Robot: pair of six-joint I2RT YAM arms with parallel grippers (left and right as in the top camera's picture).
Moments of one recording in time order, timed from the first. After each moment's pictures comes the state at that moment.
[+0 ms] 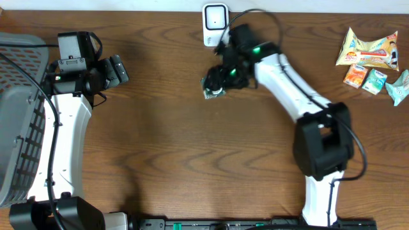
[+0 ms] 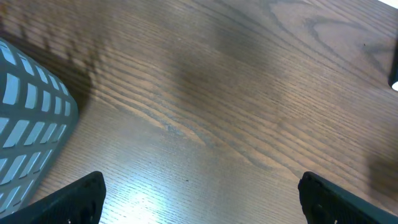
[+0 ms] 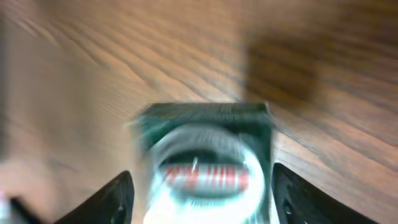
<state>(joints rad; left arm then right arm) 0.11 1.52 1.35 -0.79 -0.04 -0.28 0.39 2.12 1.76 -0.84 -0.48 0.24</state>
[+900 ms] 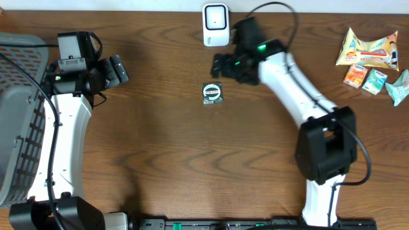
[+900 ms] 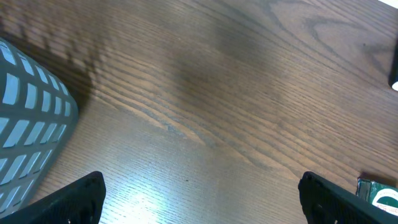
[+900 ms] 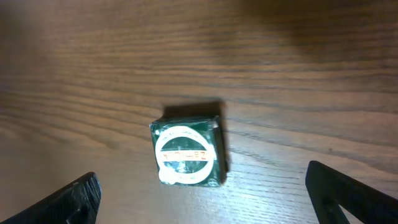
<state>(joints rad) 0.11 1.52 1.35 -0.79 -0.04 -0.28 0.43 2.09 1.77 -0.82 -0.15 0.51</state>
